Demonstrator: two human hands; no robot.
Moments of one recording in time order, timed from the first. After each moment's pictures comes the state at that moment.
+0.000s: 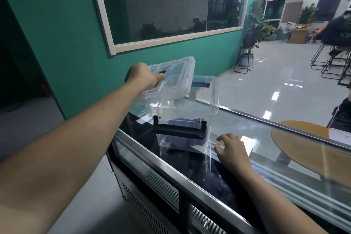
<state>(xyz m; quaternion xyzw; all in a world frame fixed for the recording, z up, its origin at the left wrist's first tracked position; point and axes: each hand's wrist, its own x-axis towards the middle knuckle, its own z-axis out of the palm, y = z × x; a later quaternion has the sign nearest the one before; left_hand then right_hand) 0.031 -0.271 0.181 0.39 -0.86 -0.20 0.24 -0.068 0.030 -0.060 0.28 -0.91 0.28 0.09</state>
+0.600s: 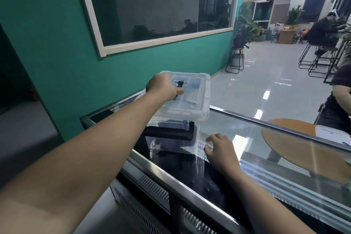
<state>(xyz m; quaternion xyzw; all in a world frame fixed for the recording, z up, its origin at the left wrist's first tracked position) -0.013 -0.179 0.164 0.32 -0.91 -0.16 0.19 -0.066 0.033 -0.058 0.29 -0.91 0.29 0.09</state>
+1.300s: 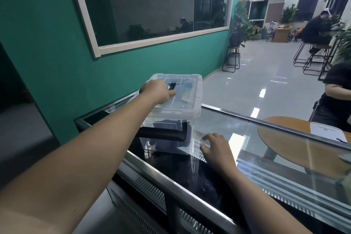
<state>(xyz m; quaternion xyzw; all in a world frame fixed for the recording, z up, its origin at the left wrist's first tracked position) -0.017 -0.187 0.155 0.31 -0.94 -0.09 0.11 -0.064 0.036 -0.051 0.28 -0.90 0.32 0.06</state>
